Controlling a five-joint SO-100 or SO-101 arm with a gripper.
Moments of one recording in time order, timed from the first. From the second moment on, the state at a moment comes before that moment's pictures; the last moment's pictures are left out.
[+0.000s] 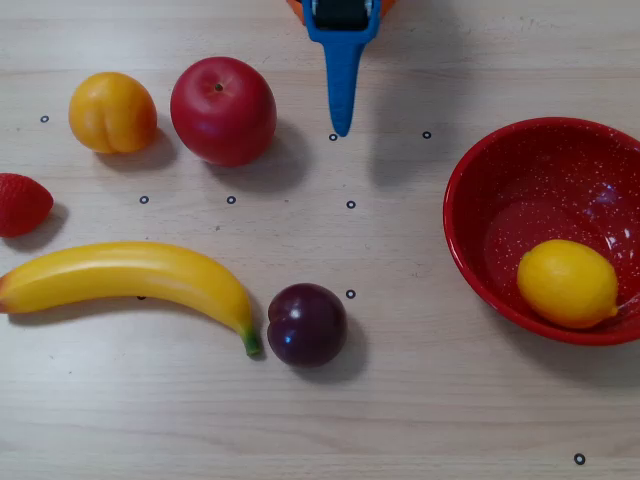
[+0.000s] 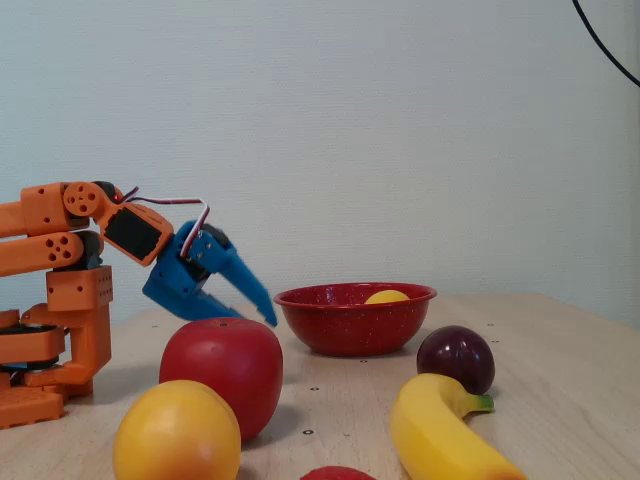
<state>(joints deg) 1.3 182.5 177.9 45.2 1.6</state>
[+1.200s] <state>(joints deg) 1.1 184.2 178.0 50.1 -3.5</state>
